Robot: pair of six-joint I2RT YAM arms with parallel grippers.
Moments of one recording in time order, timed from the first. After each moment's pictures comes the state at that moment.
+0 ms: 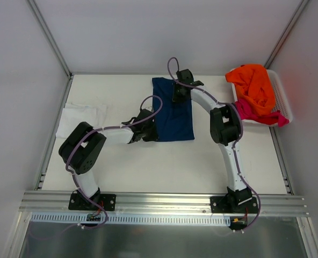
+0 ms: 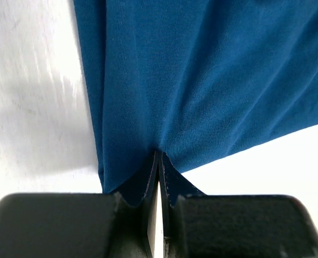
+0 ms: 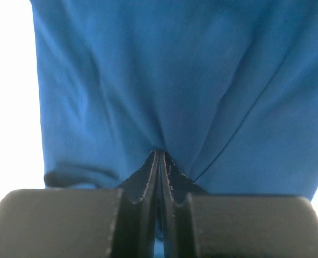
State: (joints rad) left arm -0.65 1.78 0.94 -0.02 0.03 -0.72; right arm 0.43 2.41 2.04 -0.54 -0.06 0.40
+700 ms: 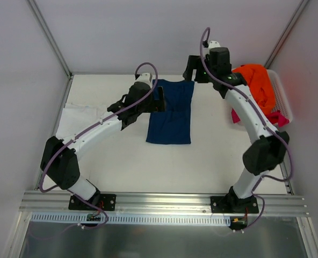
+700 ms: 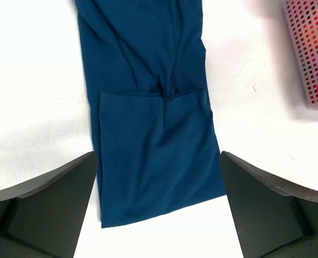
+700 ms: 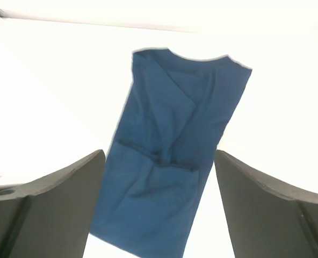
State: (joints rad) left arm -0.65 1.56 1.27 -0.25 -0.20 -0.48; right arm 0.36 1.82 1.84 -0.54 -0.05 0.24
